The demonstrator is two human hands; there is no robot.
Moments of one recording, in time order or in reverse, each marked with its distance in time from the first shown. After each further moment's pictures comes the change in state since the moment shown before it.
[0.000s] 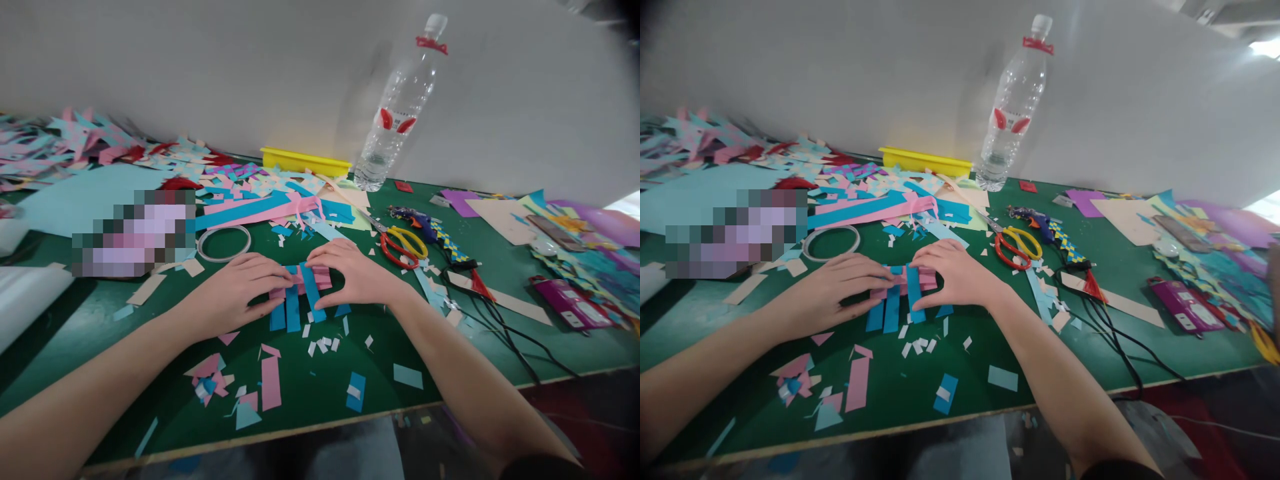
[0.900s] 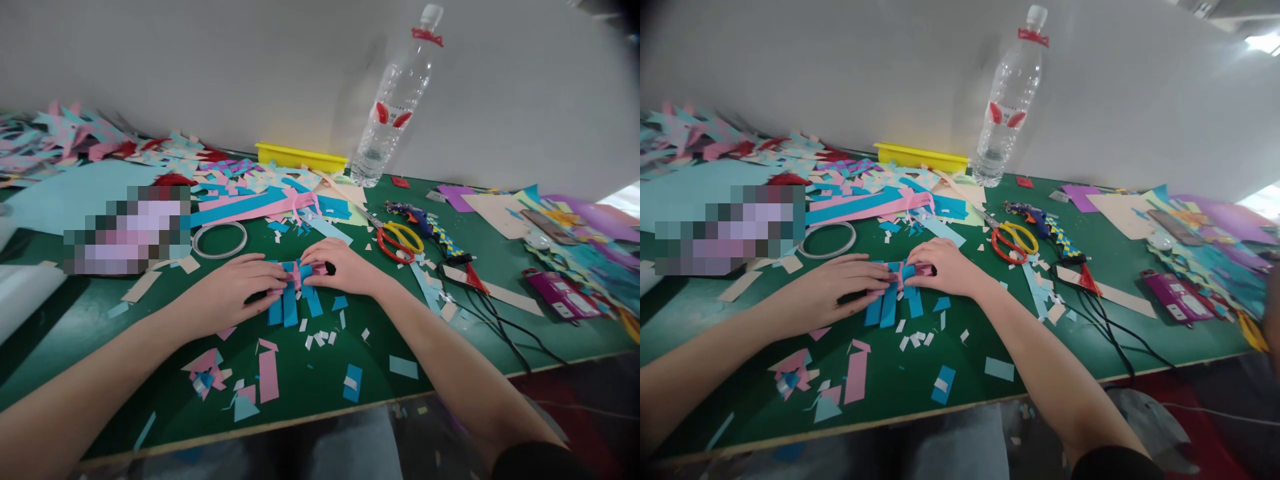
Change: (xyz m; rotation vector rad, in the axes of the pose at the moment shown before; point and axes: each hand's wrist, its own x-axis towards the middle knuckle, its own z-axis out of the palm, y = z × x) left_hand 0.001 0.000 0.003 -0.069 -0.105 -0.074; right_hand 0.010 0.011 0.017 0.092 0.025 0.051
